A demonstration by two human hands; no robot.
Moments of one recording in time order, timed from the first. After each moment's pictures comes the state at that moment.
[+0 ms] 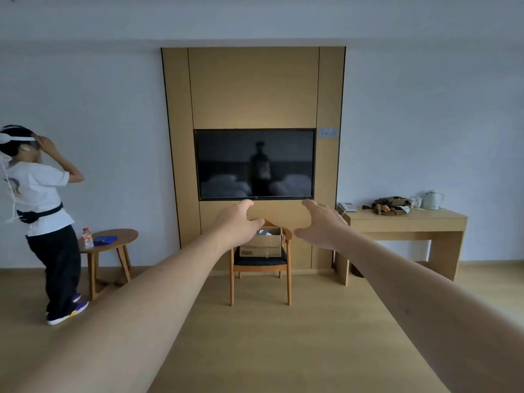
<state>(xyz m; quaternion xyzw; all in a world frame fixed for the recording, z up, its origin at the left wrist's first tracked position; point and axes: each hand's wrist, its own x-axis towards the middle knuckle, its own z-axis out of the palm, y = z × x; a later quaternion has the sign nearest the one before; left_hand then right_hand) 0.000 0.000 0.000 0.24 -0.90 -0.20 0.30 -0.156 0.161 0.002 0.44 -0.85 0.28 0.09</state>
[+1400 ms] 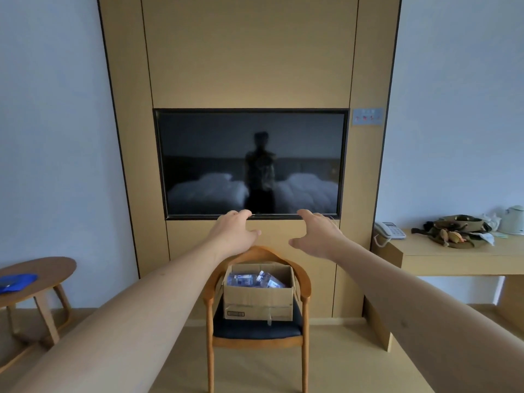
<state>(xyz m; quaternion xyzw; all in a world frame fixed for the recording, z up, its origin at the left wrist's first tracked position) -0.605 -0.585 -0.042 0.28 -0.92 -0.15 0.24 -0.755 -0.421 -0.043 0.44 -0.85 0.27 0.05</state>
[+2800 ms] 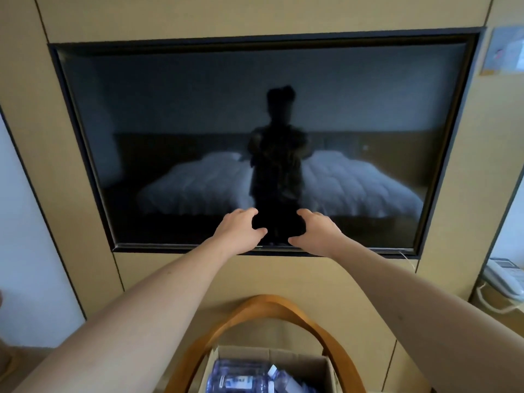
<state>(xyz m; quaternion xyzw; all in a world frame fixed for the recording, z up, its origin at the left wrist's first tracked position) -1.117 -1.084 -0.071 0.33 -0.91 -0.17 0.17 -1.262 -0.938 -0.070 0.45 -0.86 0.23 -0.03</state>
